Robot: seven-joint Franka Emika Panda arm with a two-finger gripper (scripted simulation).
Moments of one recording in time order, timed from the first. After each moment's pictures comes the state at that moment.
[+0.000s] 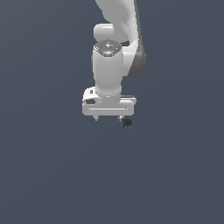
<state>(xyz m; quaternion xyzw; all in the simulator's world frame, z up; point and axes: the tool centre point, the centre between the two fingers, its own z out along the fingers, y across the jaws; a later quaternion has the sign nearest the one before) 0.017 -0.015 0.200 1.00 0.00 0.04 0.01</state>
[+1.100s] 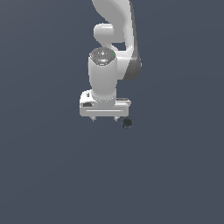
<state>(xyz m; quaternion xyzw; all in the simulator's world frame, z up) 0.005 -0.032 0.179 1.00 0.01 0.01 0.01</state>
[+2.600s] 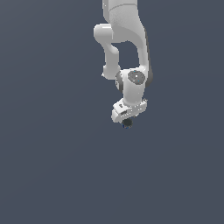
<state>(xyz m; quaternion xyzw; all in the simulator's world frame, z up) -0.079 0.095 0.062 0.98 0.22 0.00 0.00</state>
